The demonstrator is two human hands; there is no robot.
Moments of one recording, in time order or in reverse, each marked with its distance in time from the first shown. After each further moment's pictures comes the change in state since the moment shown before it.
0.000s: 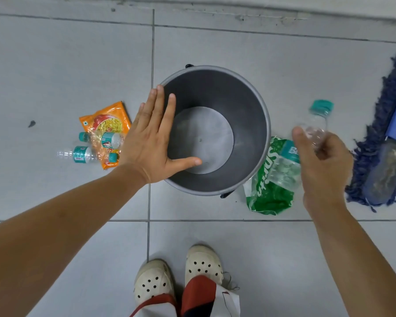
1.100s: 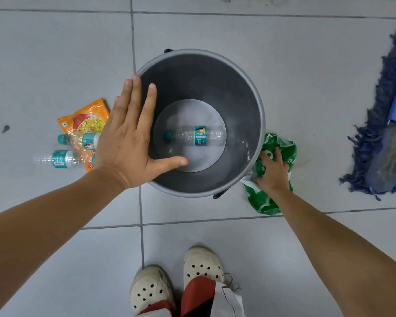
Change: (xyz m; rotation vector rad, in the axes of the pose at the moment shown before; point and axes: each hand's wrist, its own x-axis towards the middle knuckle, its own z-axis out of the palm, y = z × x) left_hand 0.000 -0.001 0.000 -0.024 0.038 0.042; right_hand 0.041 0.189 0.032 -0.955 -0.486 0.051
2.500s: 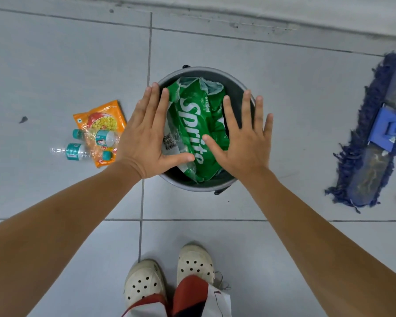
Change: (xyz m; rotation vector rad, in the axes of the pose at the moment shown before) left_hand -0.003 0.001 0.000 -0.161 0.041 0.026; right_hand -0.069 -0.161 -0.104 -0.321 0.373 -0.493
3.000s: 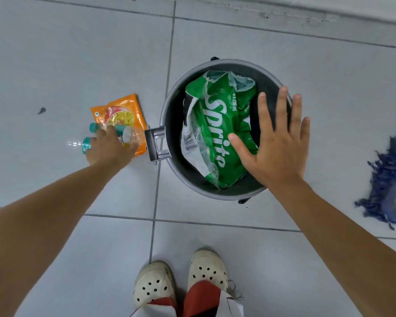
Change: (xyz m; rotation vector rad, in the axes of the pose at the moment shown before) left_hand -0.038 -0.122 0.052 0.030 -0.191 -0.975; right_hand 0.005 -0.001 0.008 0.006 0.099 0.034
